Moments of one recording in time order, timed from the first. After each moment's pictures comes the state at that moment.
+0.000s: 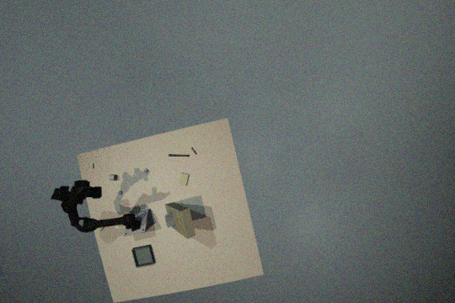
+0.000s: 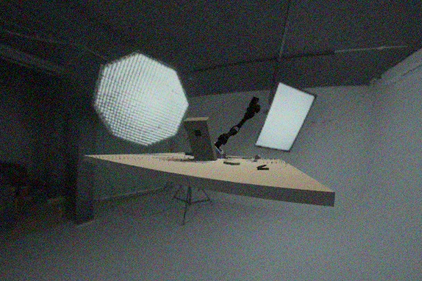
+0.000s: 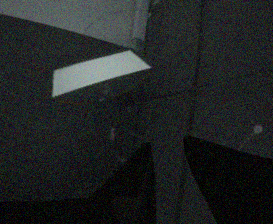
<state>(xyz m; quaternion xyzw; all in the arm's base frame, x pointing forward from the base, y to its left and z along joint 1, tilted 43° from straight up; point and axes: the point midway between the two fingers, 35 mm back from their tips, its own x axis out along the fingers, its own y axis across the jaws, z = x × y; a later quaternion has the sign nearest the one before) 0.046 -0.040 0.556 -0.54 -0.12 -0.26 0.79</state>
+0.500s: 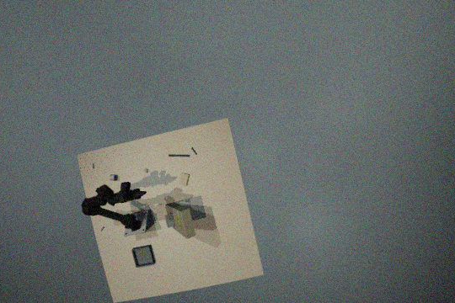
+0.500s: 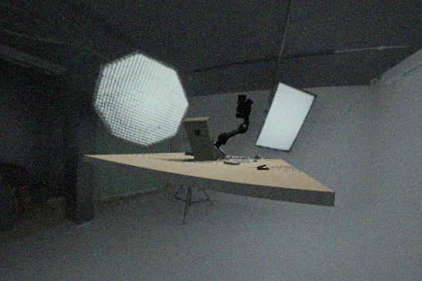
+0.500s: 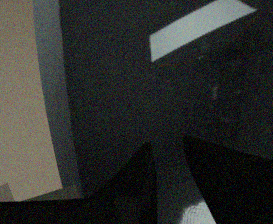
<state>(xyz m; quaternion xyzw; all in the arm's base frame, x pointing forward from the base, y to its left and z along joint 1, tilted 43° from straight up) 0.261 -0.068 0.415 -0.45 0.06 -0.05 0.89</state>
